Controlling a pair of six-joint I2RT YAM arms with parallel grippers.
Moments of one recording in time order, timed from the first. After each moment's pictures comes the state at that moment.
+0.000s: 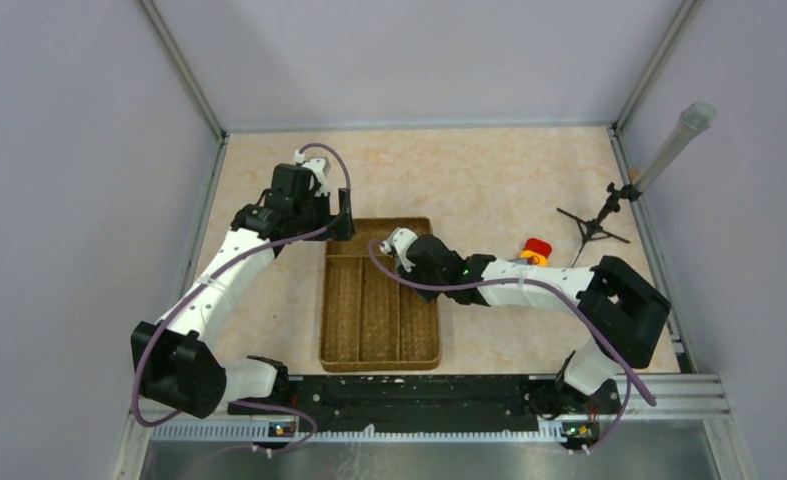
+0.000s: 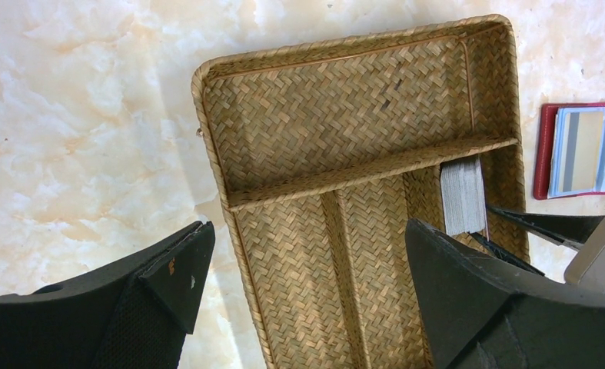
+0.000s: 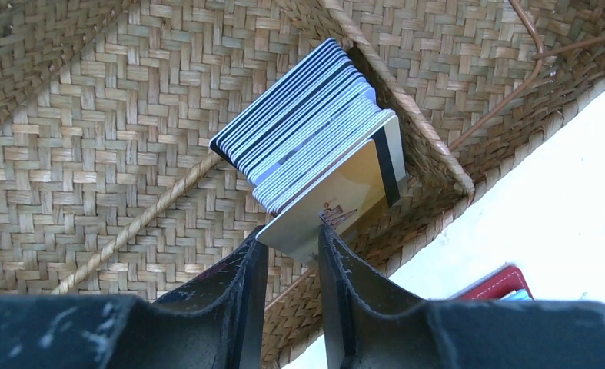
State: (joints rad) left arm -0.31 1.28 1.12 -0.64 0.09 -0.26; right arm 0.97 1.59 0.93 -0.19 0.13 -0.01
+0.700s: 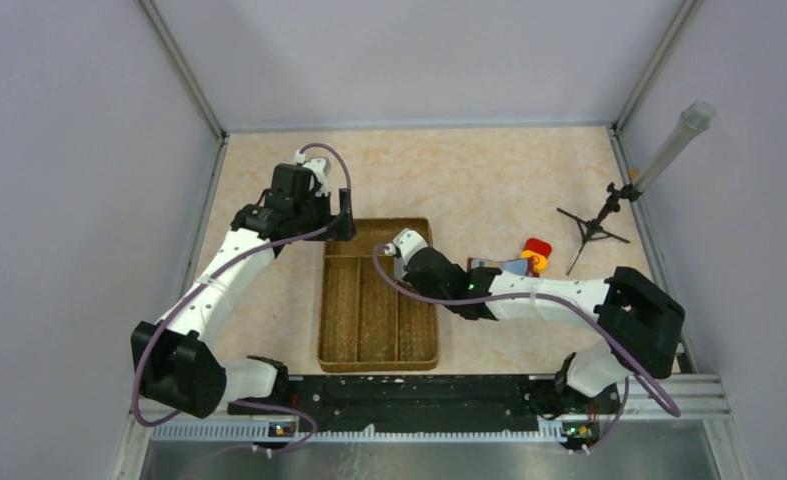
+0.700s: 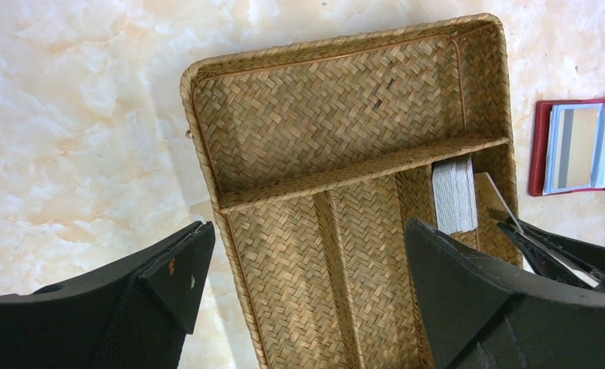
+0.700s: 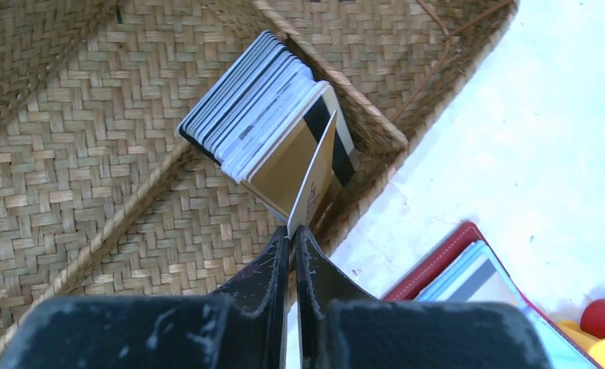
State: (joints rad) left arm -0.31 1.28 1.12 -0.64 0.11 -0.26; right arm 1.07 1.51 0.87 -0.15 0.38 0.06
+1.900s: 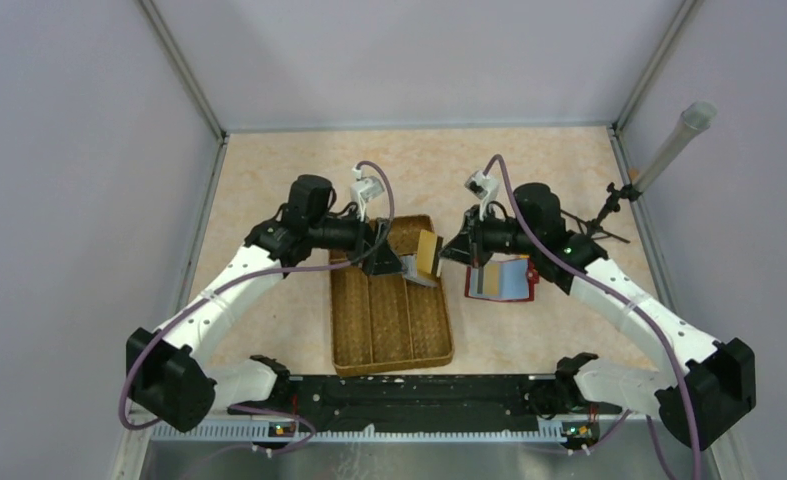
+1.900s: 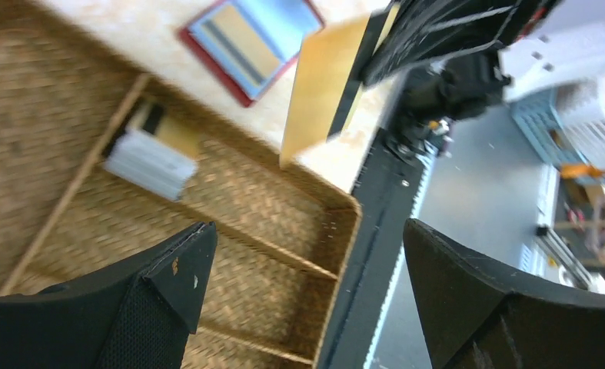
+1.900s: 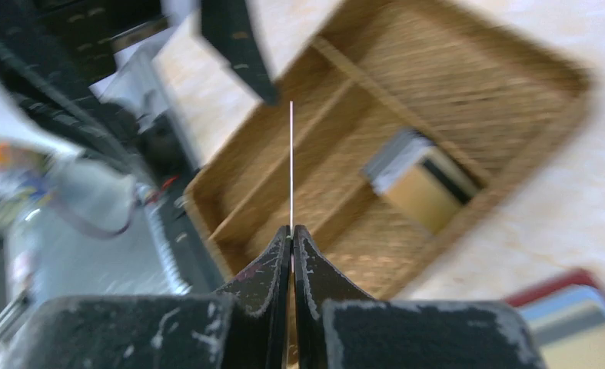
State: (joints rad) left arm -0.45 1.21 1.03 -0.44 0.78 -0.18; right arm 0.56 1.10 0.92 -0.27 -0.49 0.26
